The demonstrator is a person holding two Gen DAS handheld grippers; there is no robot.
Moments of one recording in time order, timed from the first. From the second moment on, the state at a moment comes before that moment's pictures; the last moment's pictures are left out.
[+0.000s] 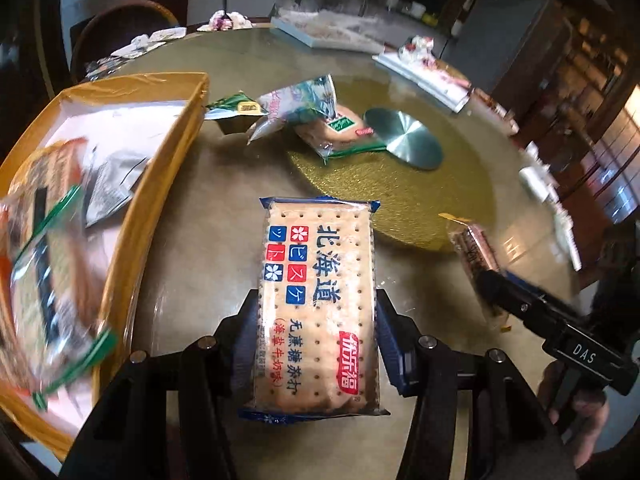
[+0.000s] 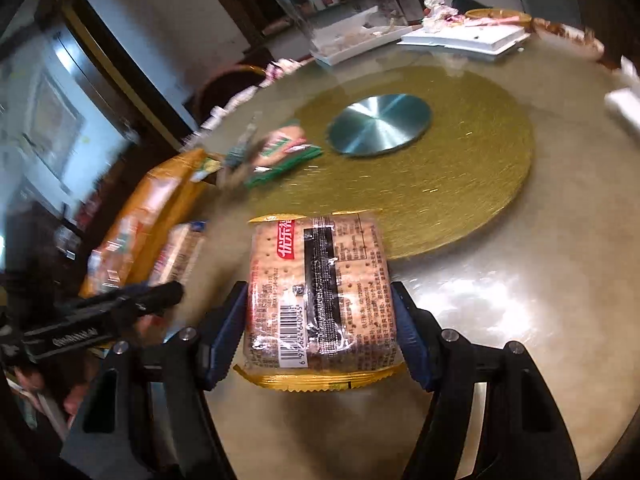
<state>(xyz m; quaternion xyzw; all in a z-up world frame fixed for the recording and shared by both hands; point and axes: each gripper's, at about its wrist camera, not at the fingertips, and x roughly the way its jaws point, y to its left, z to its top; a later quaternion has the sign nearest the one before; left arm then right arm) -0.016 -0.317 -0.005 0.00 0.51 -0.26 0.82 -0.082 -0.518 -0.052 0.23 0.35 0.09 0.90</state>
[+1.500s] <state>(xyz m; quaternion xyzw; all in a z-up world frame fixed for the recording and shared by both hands) 0.092 -0.131 0.030 0.03 0.40 -0.06 0.91 0.101 -0.279 0.010 0.12 0.37 0.14 0.91</state>
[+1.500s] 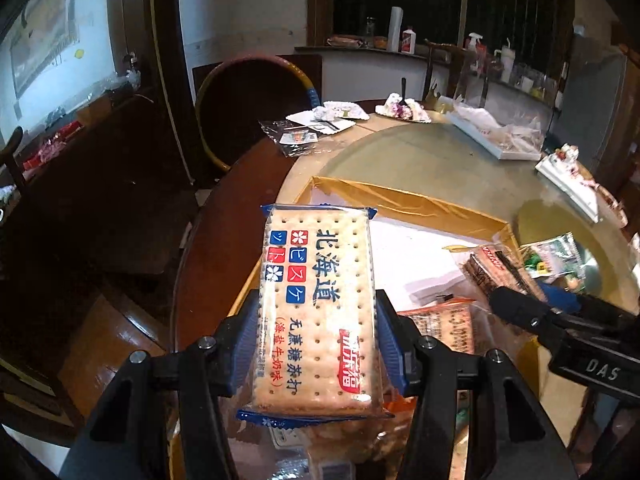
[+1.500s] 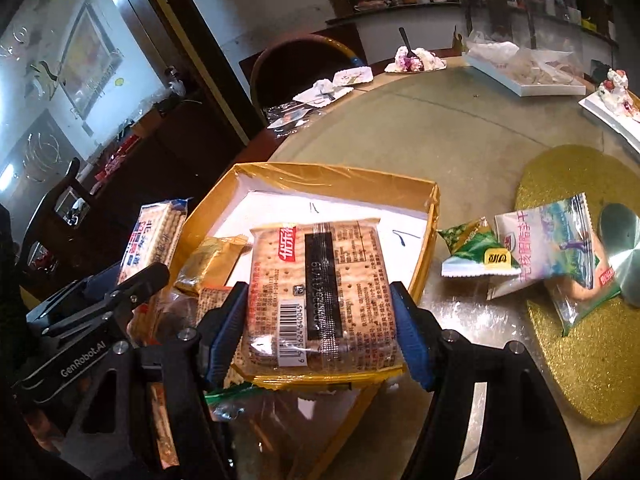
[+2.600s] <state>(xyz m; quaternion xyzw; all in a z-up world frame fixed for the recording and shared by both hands) -0.010 -0.237 0.073 -0.01 0.39 -0.17 0.90 0.048 -0.472 0.005 0.15 0.35 0.11 0.92</state>
